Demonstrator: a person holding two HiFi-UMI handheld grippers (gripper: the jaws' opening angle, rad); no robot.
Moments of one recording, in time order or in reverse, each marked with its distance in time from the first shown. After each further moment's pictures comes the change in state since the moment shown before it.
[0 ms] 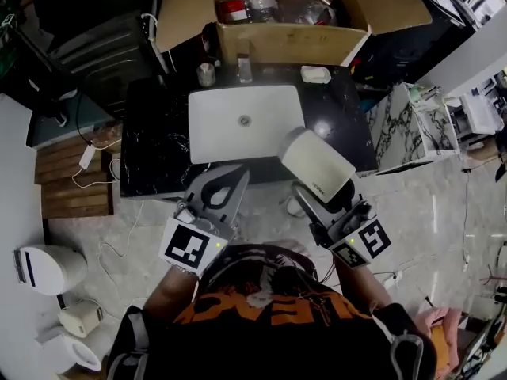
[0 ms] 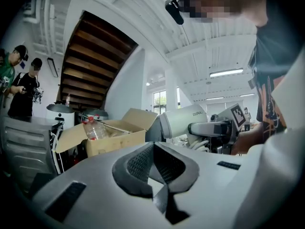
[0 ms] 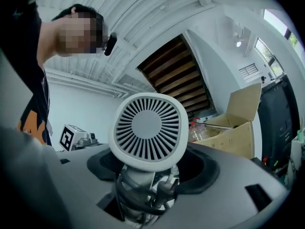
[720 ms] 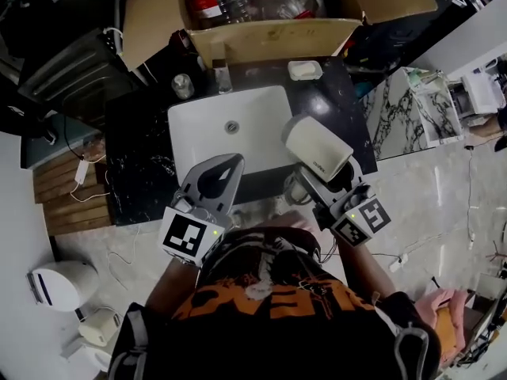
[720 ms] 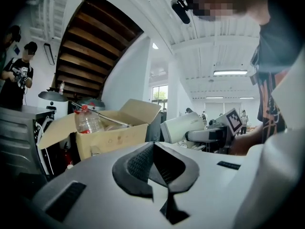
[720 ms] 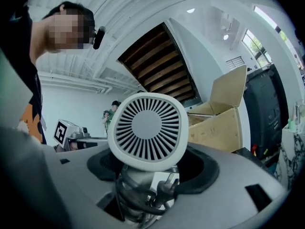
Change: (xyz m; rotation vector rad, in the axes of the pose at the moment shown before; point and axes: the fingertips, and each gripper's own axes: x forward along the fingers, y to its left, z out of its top) left arm 0.114 0.062 -0.030 -0.049 0.084 -0.058; right arm 0.037 -0.144 -0.048 0.075 0.112 -0.147
